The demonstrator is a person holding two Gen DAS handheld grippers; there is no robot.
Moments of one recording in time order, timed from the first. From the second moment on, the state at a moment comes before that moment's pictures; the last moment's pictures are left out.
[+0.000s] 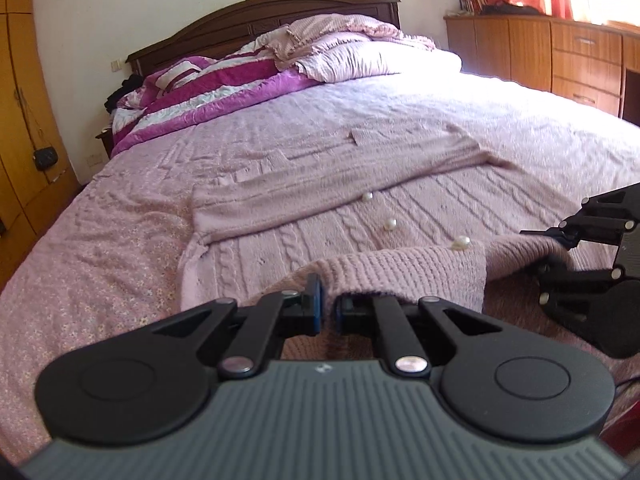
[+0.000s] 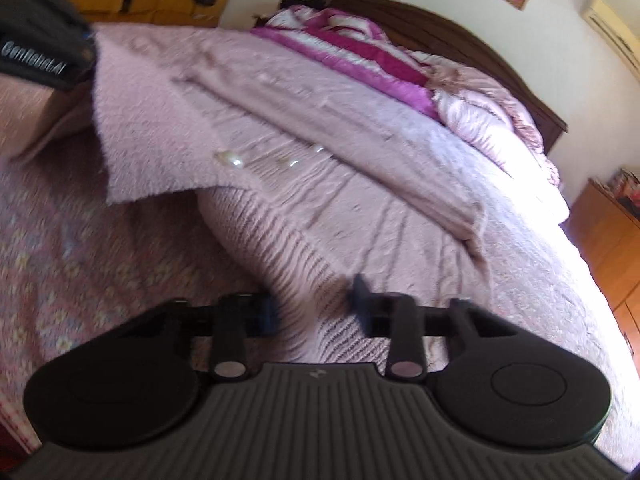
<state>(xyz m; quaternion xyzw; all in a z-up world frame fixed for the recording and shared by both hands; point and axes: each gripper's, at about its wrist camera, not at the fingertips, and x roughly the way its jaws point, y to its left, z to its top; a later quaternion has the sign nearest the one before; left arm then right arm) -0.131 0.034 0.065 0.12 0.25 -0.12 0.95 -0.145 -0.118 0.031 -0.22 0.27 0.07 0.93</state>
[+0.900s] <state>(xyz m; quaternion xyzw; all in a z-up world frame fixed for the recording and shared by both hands) 0.059 0.017 0.118 0.12 0.19 -0.07 0.97 0.054 -0.148 0.131 -0.10 0.19 0.06 0.97</state>
